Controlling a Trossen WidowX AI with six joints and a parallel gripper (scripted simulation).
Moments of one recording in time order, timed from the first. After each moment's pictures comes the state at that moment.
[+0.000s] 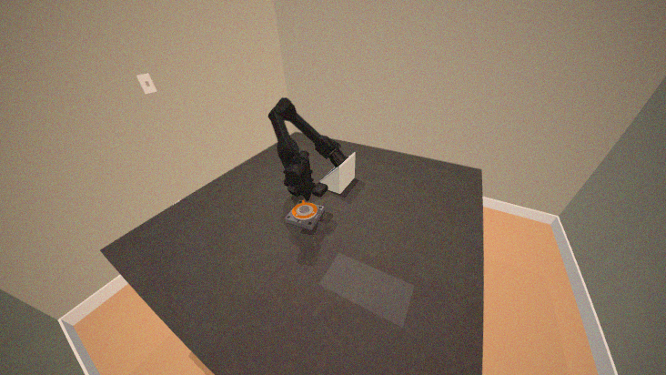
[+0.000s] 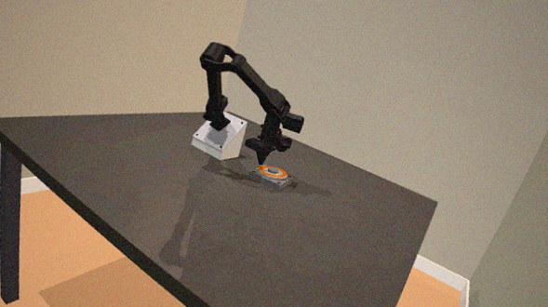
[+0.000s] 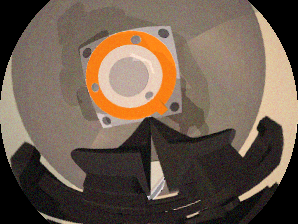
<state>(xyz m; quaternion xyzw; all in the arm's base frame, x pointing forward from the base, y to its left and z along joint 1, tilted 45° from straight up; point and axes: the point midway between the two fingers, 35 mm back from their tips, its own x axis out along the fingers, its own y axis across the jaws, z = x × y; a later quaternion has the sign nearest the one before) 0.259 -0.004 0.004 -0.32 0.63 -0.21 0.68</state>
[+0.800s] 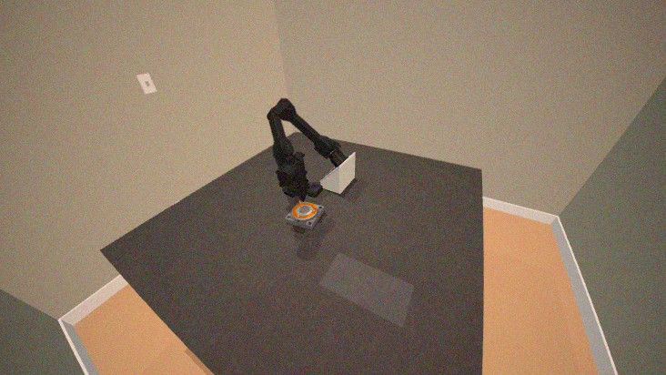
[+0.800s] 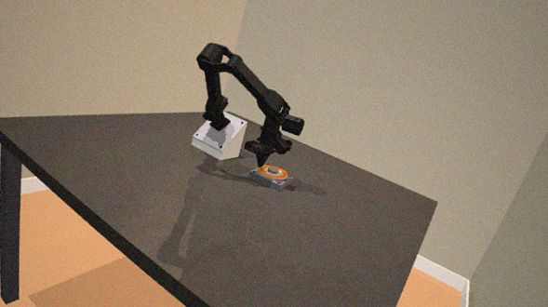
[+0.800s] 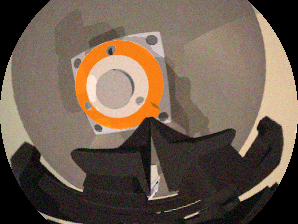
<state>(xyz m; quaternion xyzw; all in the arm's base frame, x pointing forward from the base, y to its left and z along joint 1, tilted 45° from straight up) 0.273 -0.016 0.014 -0.33 0.63 -0.21 0.67</state>
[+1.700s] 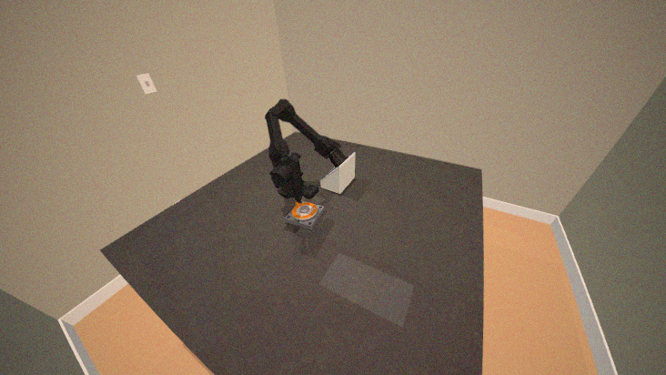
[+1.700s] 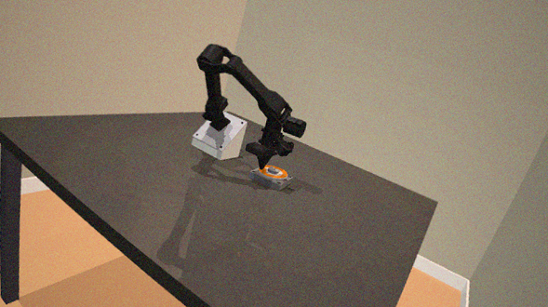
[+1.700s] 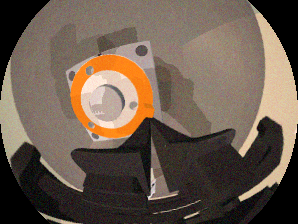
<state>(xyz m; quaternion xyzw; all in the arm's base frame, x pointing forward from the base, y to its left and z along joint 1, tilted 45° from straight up) 0.288 -0.022 0.022 -0.33 0.63 -0.21 0.67</state>
